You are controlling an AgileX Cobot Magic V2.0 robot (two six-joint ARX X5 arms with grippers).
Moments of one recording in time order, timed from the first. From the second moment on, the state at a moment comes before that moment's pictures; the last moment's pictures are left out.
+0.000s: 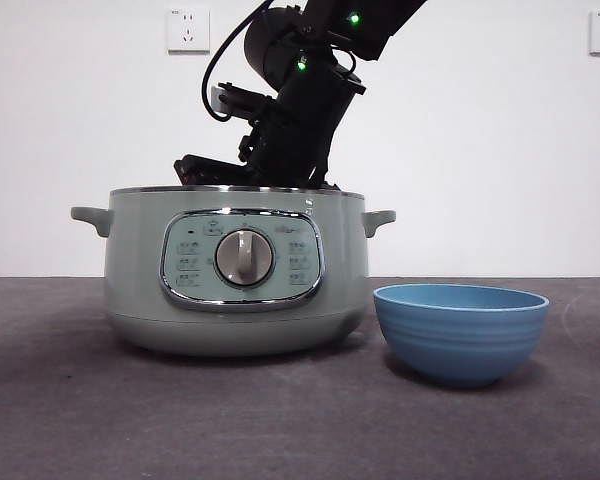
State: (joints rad) left arm -0.45 0.61 1.23 -0.91 -0.05 0.05; right arm 0.69 2.08 1.64 -0.40 -0.05 0.01
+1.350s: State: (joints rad) left arm -0.45 0.61 1.23 -0.91 -0.05 0.05; right arm 0.69 1.61 1.65 -0.80 0.03 -0.02
